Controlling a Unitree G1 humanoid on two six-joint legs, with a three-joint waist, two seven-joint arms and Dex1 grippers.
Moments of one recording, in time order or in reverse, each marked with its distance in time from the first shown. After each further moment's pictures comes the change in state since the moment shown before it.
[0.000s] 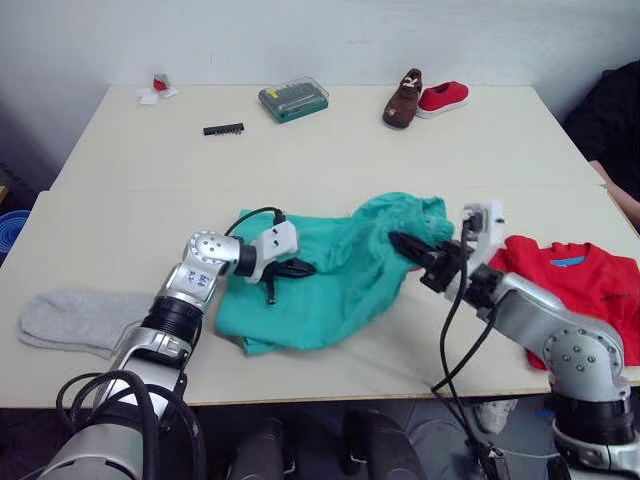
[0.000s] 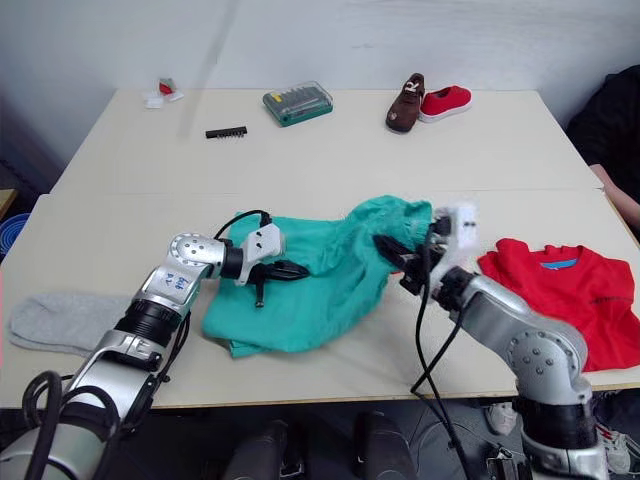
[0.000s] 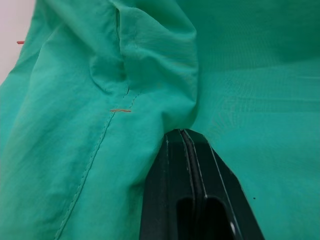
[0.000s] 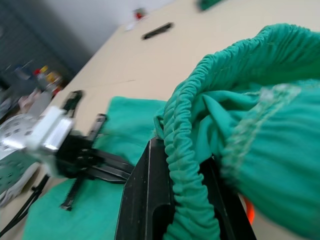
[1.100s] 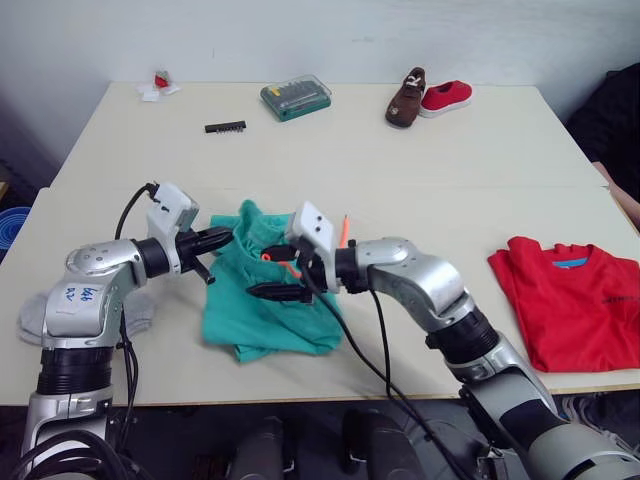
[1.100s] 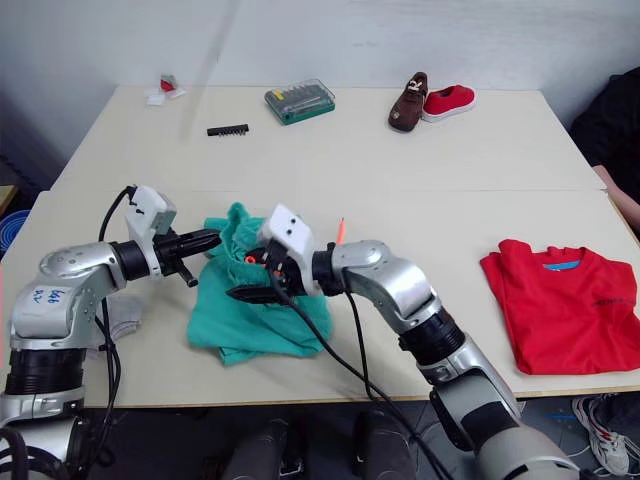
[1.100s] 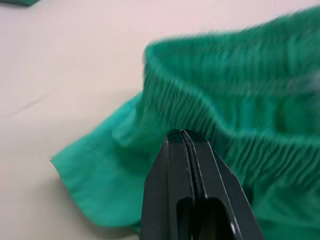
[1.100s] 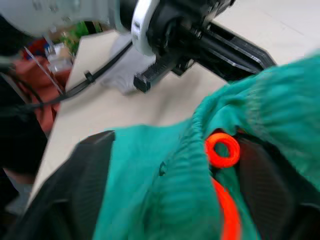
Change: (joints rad) left arm 0.272 0.239 0.417 -0.591 -0.299 0.609 0.290; right arm -0.400 0.291 0.405 0.379 -0.668 -0.130 0.699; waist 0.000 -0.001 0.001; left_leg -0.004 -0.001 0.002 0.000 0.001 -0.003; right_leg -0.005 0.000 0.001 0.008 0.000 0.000
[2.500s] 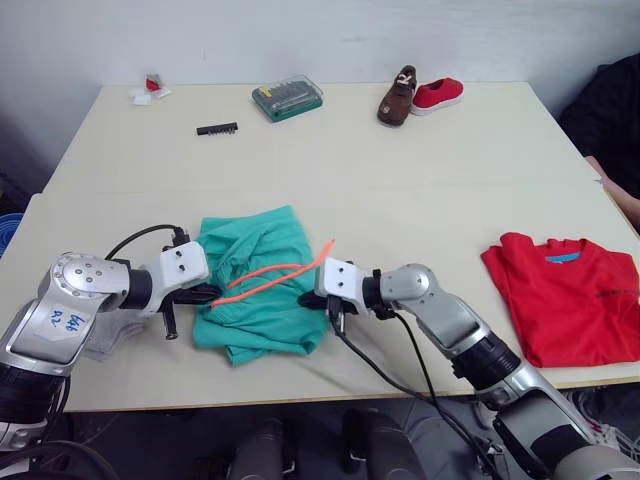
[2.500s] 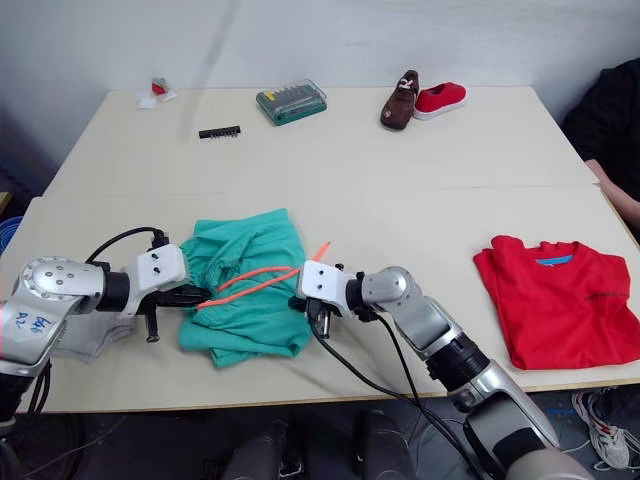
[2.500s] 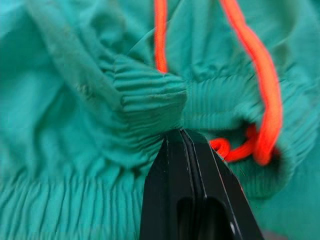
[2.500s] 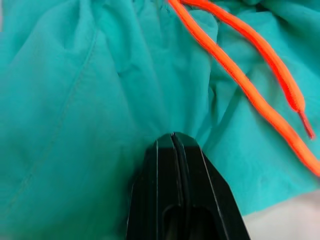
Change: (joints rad) left arm 0.205 0.299 -0.196 -0.111 0.134 -0.144 -0.173; right arm 0.204 -0.173 0.198 0.102 -0.463 -0.501 0.136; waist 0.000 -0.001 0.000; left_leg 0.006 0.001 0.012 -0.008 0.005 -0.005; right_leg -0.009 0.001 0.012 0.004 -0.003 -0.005
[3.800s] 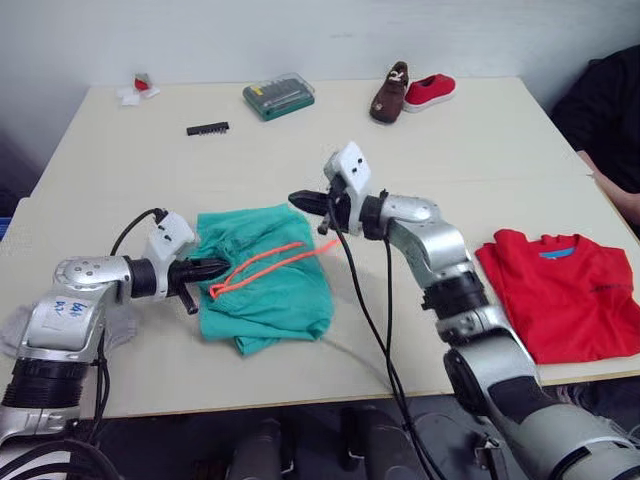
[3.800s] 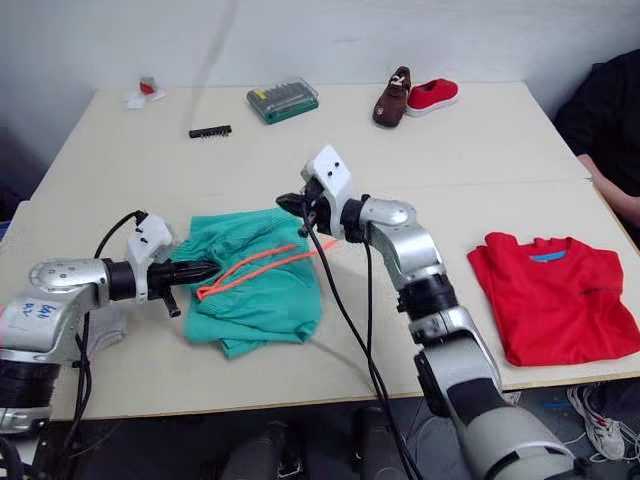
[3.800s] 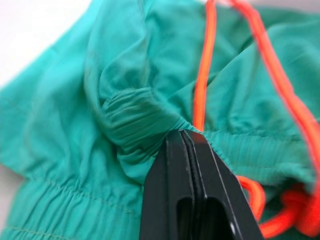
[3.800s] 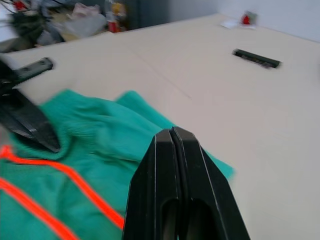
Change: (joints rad) left arm -0.075 -0.121 0.109 0.077 -0.162 0.080 0.039; right arm -0.285 0.247 -0.363 0.233 0.187 0.187 -0.063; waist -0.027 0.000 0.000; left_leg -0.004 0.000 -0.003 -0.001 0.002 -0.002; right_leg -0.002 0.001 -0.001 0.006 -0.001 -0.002
